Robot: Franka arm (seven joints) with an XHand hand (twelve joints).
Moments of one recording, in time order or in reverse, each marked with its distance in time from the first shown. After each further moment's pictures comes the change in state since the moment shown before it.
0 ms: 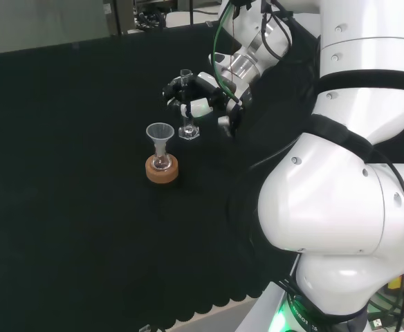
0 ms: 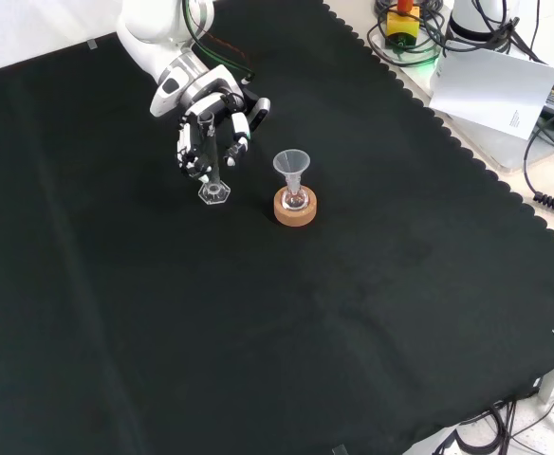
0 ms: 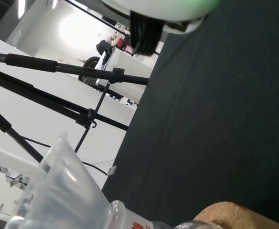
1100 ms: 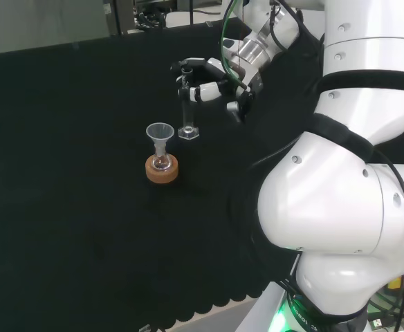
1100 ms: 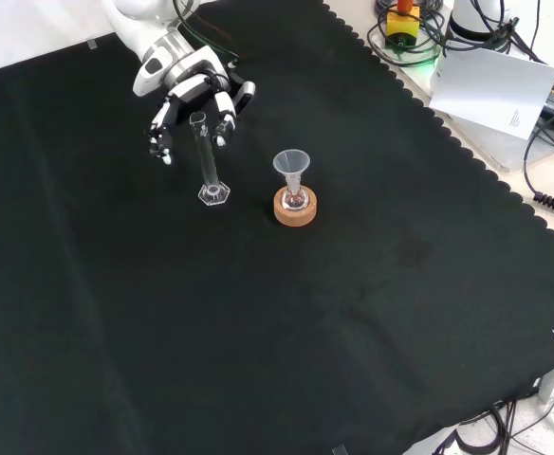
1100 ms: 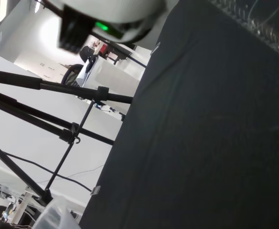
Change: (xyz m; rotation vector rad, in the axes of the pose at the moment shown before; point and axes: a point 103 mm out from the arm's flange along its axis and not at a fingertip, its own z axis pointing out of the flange) arm 0.003 0.003 -0.044 -0.023 -0.050 0.037
